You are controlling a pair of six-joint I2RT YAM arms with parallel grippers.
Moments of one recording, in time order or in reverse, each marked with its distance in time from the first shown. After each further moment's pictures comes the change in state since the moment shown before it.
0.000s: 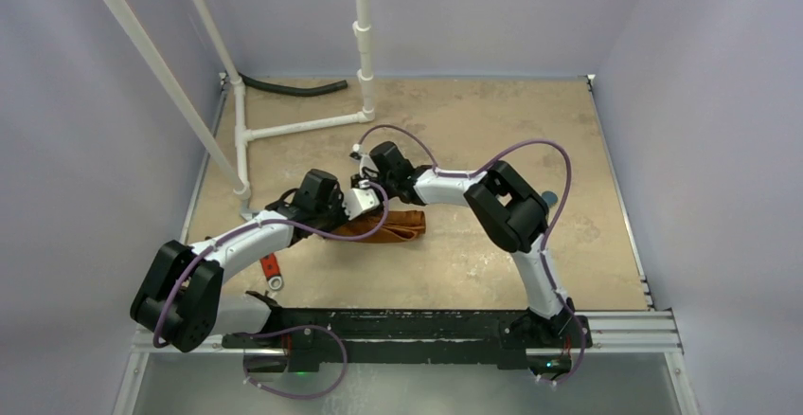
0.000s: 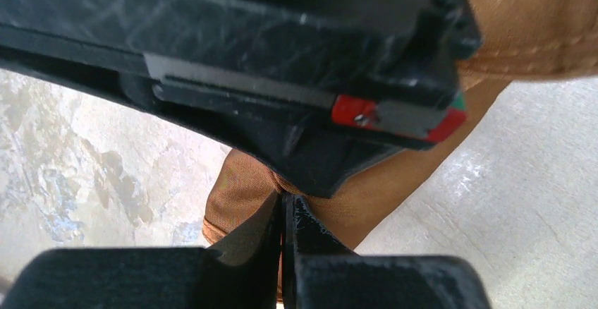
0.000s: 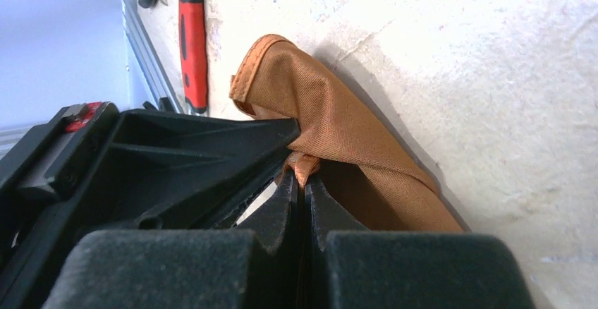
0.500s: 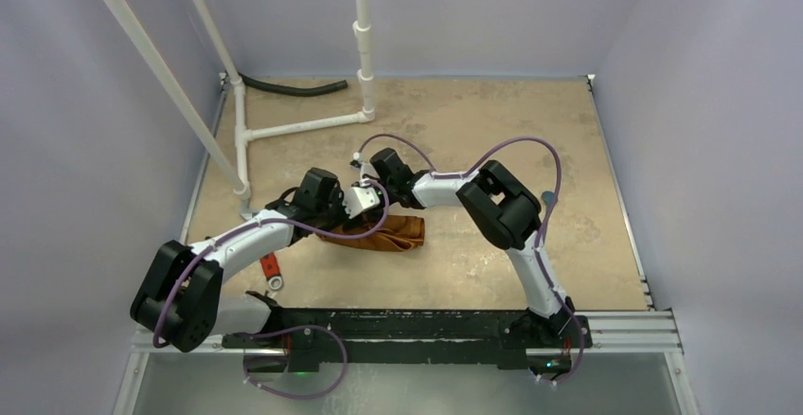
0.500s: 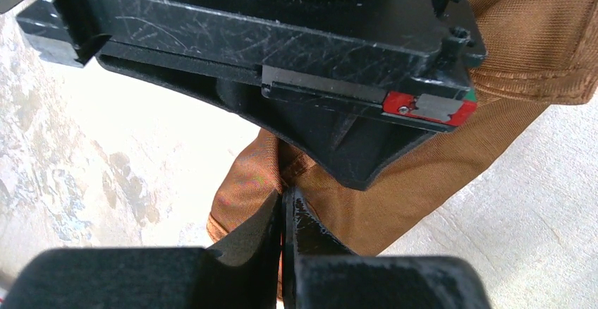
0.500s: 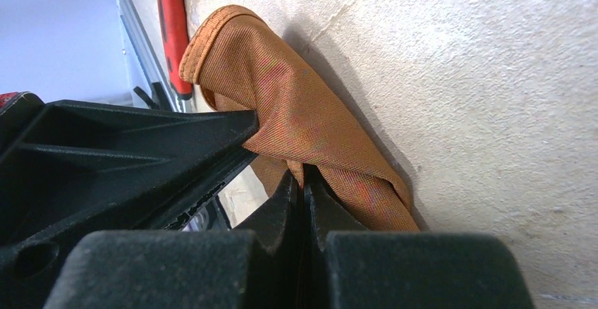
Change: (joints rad) left arm 0.001 0.000 0.011 -0.001 -0.014 0.000; right arm -0.004 0.071 0.003 0.029 -0.056 0.000
